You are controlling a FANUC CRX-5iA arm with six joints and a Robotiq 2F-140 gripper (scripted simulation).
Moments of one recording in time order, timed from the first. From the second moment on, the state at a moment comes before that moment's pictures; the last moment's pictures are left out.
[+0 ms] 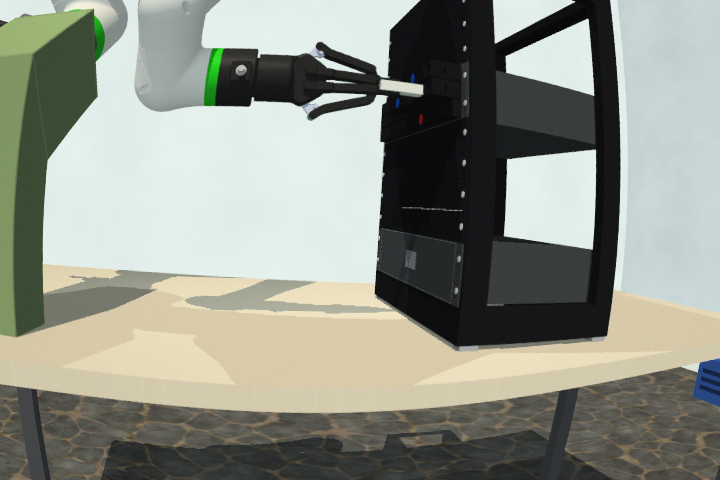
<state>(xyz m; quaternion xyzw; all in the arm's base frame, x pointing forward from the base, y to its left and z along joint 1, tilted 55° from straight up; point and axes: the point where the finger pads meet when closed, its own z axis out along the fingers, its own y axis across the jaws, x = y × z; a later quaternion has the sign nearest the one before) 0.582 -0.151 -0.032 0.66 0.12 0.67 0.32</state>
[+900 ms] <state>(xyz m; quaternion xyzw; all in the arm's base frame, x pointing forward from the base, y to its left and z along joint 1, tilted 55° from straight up) 0.593 -0.154 -0.031 0.66 0.12 0.67 0.32</state>
